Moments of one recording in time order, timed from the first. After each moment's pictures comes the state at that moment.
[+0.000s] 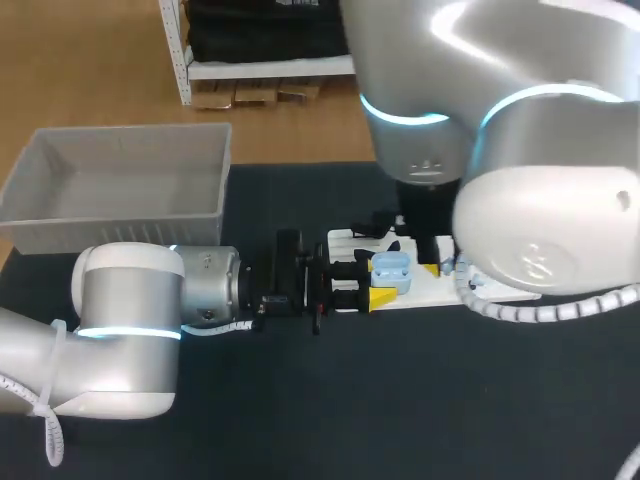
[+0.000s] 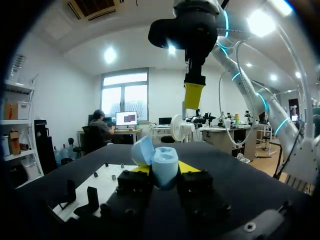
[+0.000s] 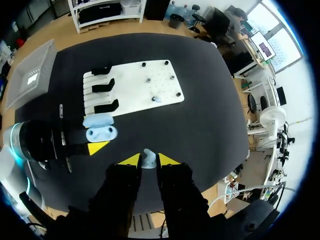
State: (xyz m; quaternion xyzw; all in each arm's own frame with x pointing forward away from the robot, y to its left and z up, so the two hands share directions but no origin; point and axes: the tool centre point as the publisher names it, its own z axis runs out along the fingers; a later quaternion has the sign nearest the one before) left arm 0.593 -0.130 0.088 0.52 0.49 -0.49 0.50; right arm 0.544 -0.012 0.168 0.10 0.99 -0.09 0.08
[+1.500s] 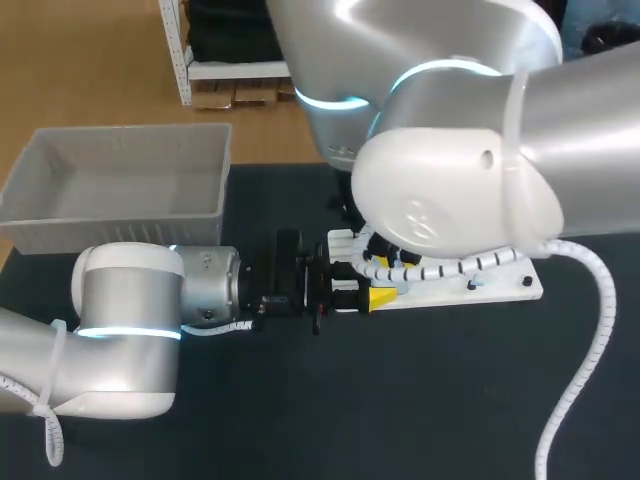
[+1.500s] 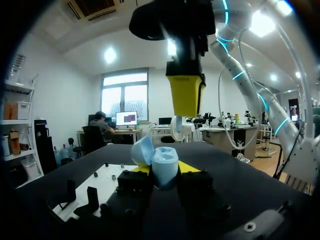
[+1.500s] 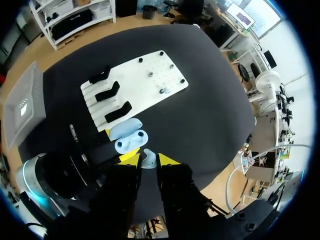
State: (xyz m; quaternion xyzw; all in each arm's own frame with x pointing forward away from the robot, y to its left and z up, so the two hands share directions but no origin) left arm 0.593 -0.130 0.088 0.52 0.49 -0.49 0.50; right arm 0.563 0.037 0.157 0.24 0.96 -0.09 0.06
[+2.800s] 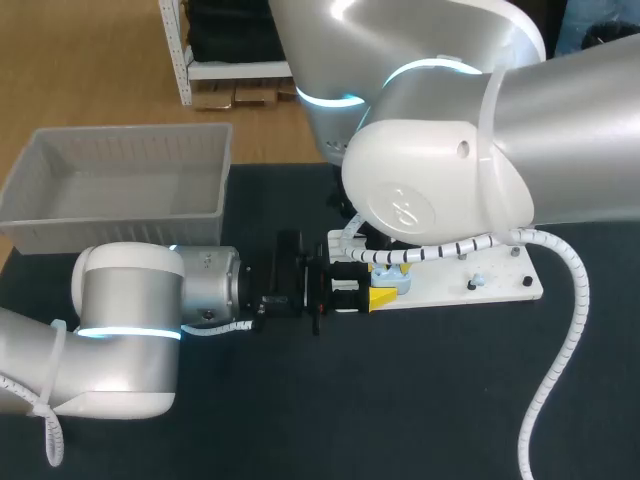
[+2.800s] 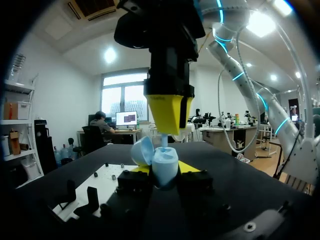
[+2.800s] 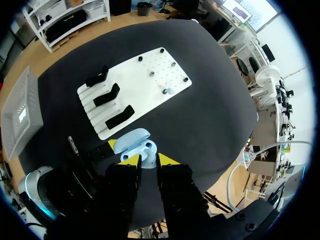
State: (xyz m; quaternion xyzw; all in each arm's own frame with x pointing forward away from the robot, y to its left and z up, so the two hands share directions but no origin) left arm 0.593 -0.130 0.088 0.52 0.49 -0.49 0.50; right arm 0.579 0.038 0.143 0.26 0.96 -0.09 0.05
